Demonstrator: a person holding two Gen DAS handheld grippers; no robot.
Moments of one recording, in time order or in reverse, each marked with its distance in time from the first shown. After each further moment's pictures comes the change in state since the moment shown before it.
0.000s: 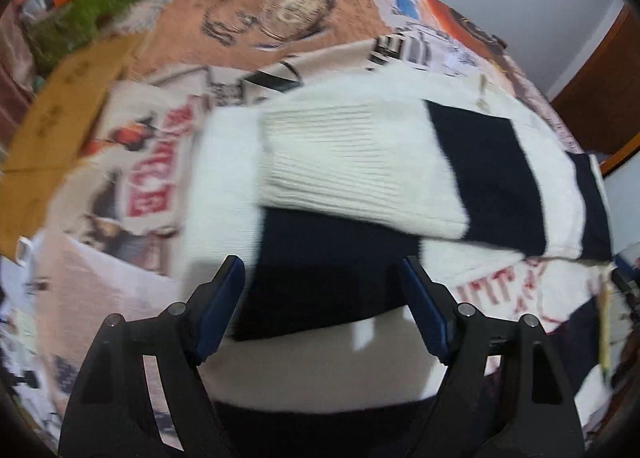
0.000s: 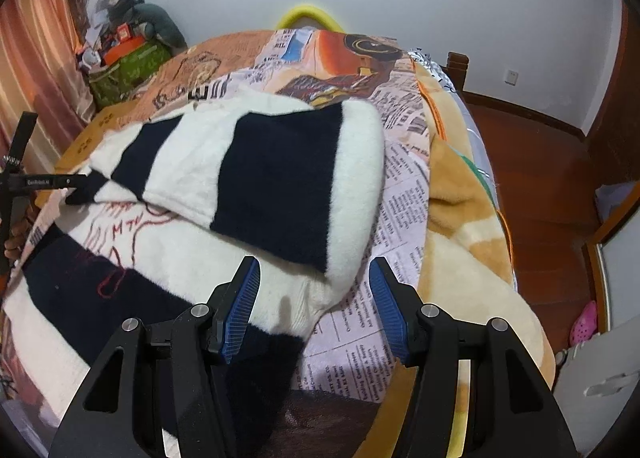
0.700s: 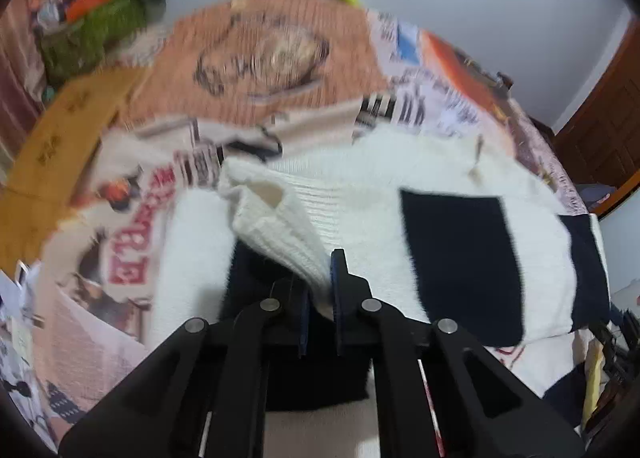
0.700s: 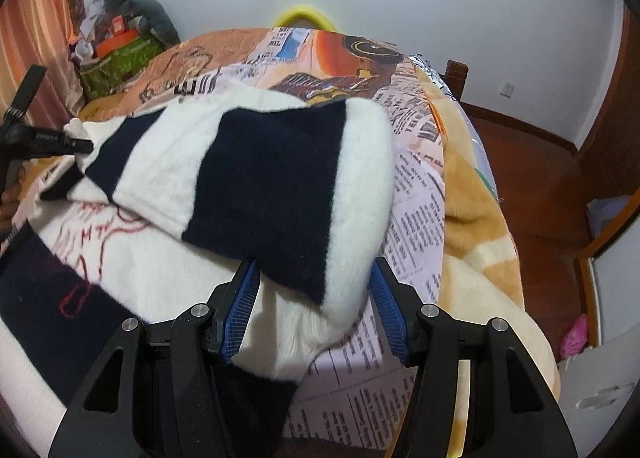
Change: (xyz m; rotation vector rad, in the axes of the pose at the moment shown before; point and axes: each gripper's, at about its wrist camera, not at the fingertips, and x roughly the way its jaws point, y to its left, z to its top) left arm -0.012 -0.031 0.044 -0.023 -0.150 0.049; right arm 0.017 0.000 0.012 -0.012 -0.045 -0.031
